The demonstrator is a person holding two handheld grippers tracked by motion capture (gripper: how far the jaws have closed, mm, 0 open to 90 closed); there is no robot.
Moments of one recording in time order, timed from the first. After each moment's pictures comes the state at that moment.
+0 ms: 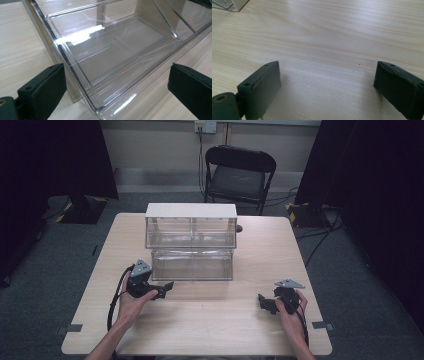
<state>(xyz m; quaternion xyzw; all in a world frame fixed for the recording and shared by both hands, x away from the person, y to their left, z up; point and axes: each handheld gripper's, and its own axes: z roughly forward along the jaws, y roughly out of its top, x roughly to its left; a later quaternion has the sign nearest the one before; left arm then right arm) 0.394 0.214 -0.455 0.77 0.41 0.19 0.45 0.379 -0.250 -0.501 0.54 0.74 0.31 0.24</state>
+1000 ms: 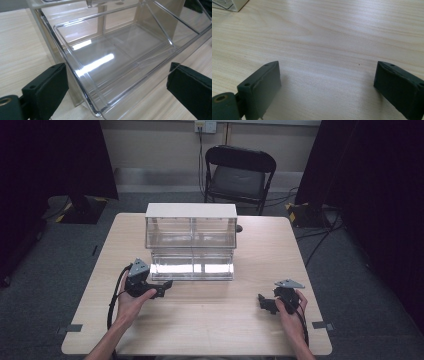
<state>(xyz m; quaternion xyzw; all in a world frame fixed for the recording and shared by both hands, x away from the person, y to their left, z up) 0.392 0.216 -0.449 0.76 0.41 0.19 0.46 0.379 -0.250 -0.501 0.54 0.74 0.31 0.24</state>
